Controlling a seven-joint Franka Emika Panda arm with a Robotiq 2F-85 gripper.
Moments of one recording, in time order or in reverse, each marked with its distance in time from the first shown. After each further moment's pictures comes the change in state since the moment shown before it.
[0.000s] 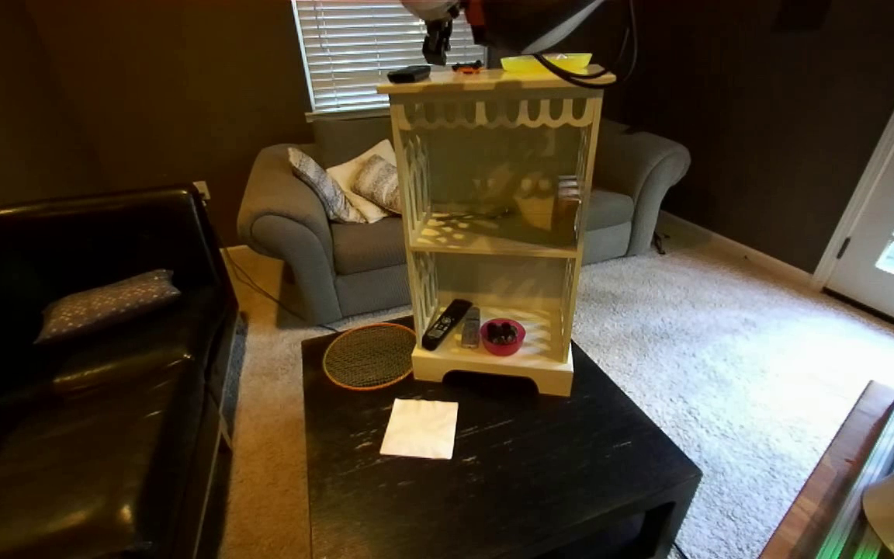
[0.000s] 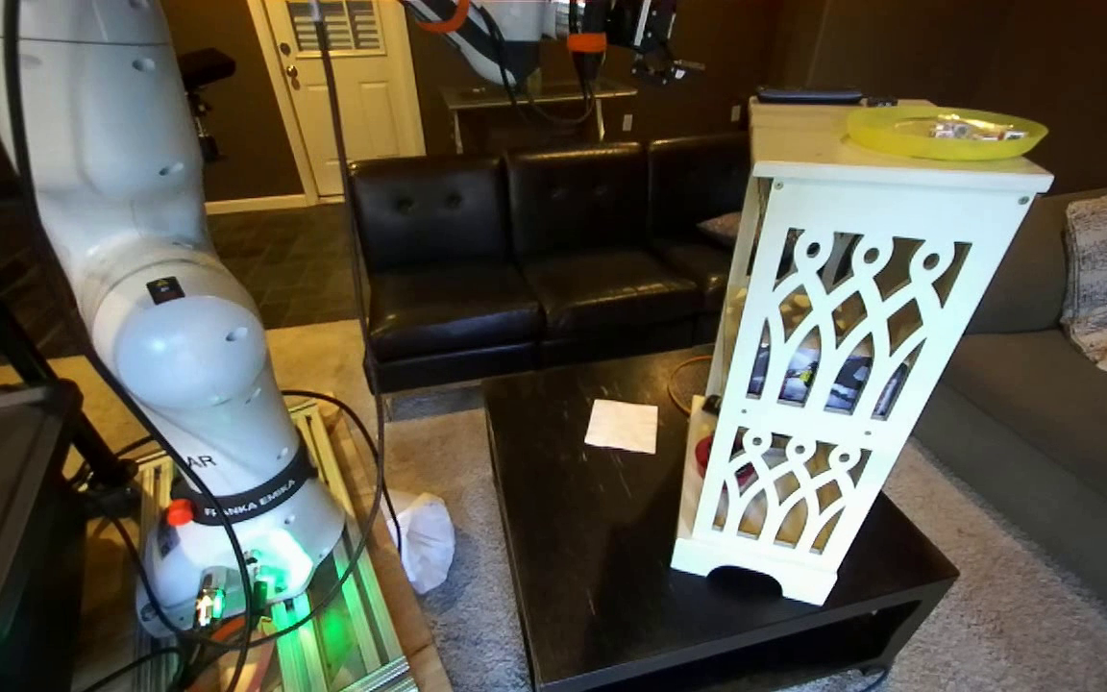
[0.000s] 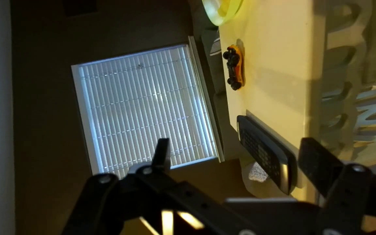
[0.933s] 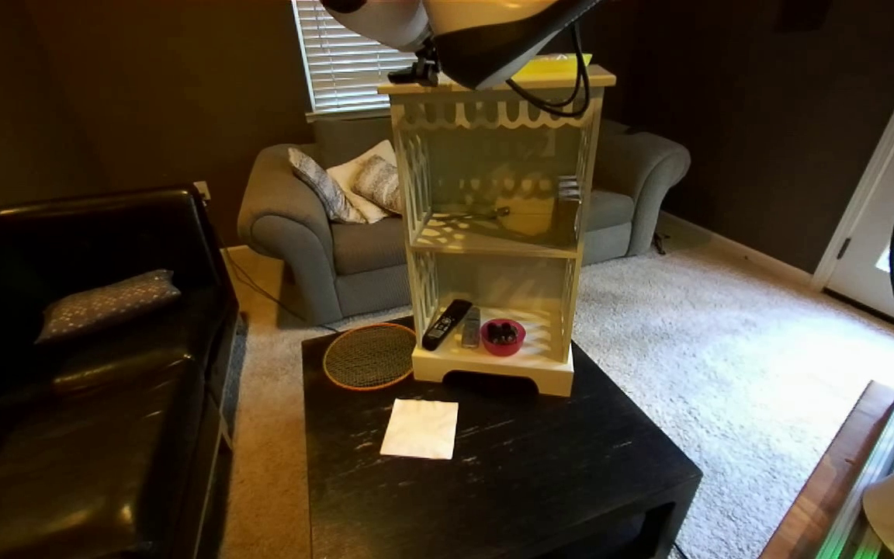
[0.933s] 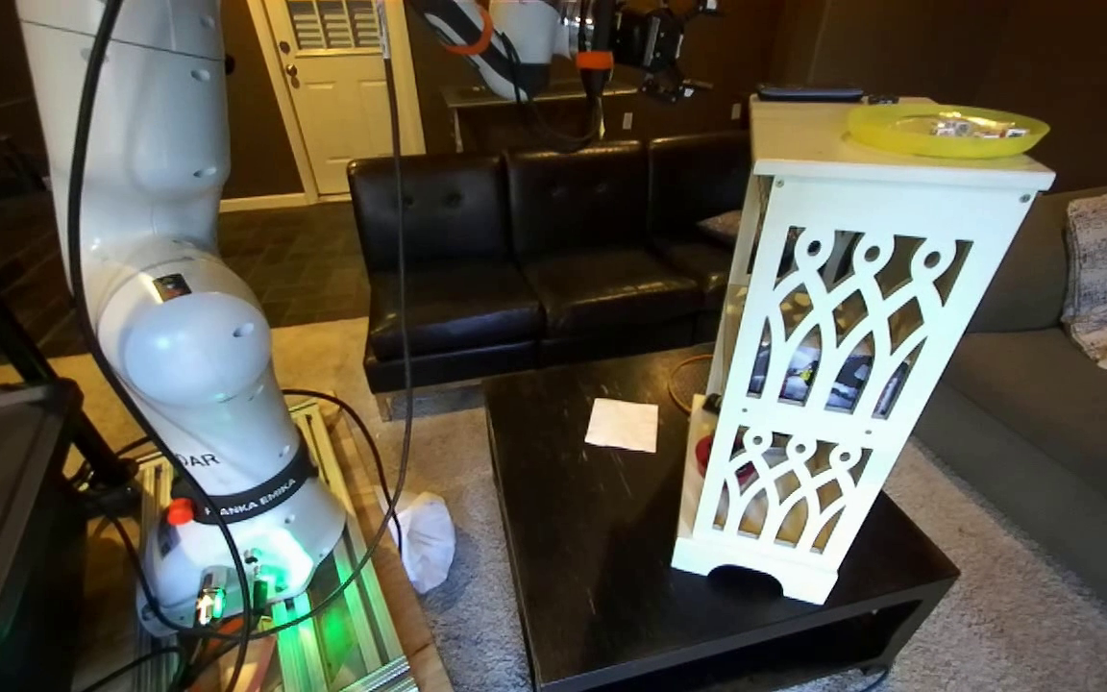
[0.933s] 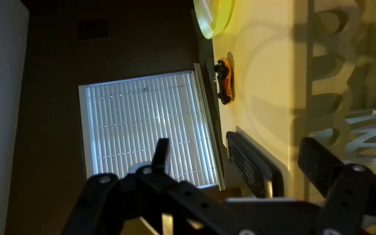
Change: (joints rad) arm 0.035 0.158 0.003 0.133 -0.002 -0.160 -0.024
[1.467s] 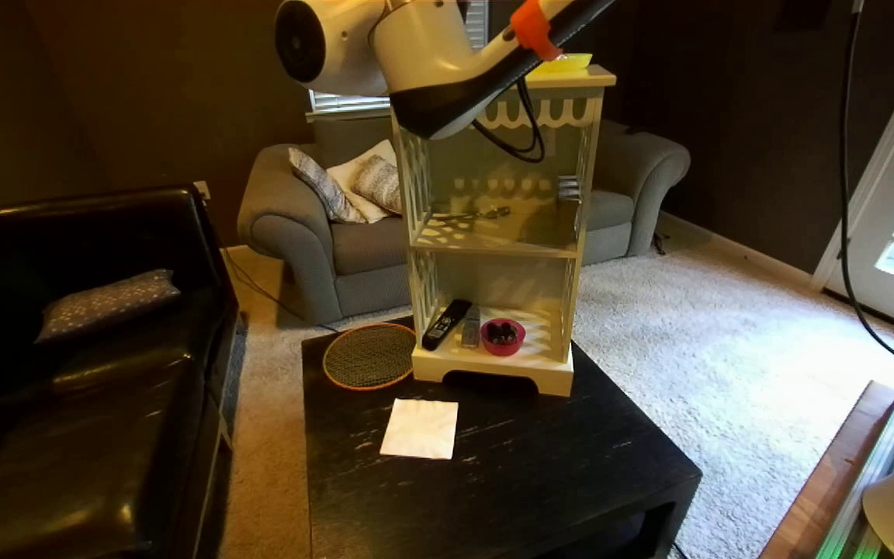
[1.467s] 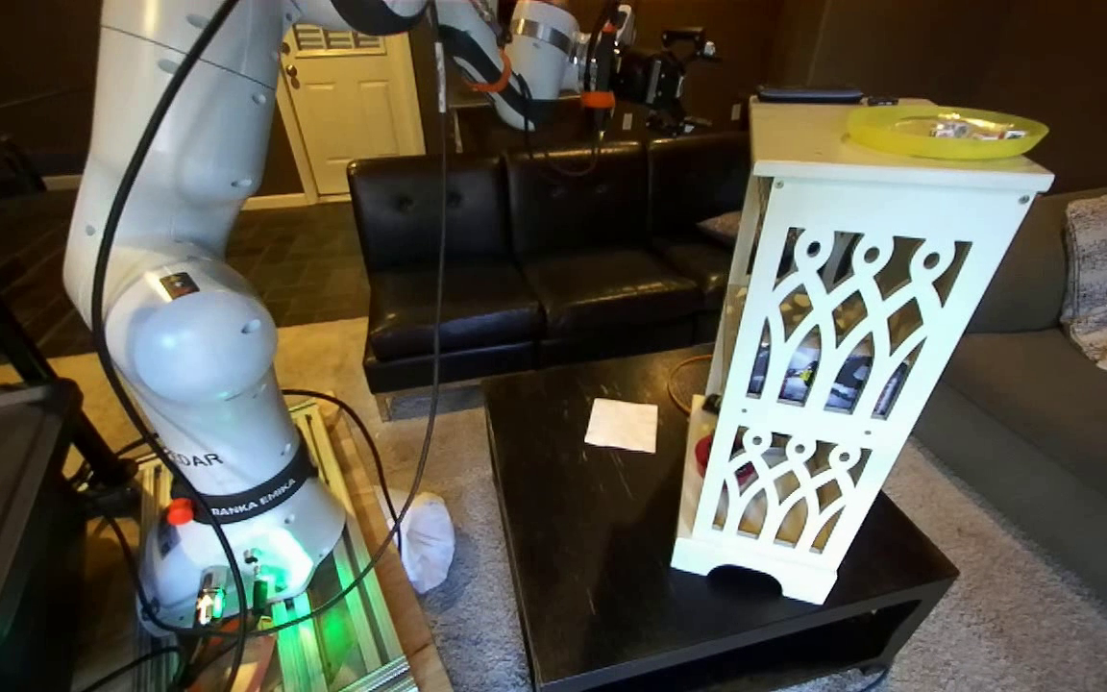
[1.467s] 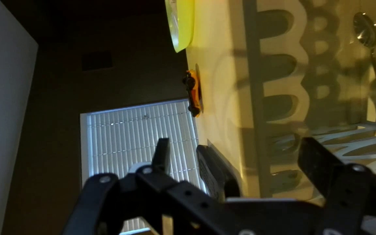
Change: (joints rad) arm 0.045 0.203 0.000 0.170 0.016 -0.161 0.040
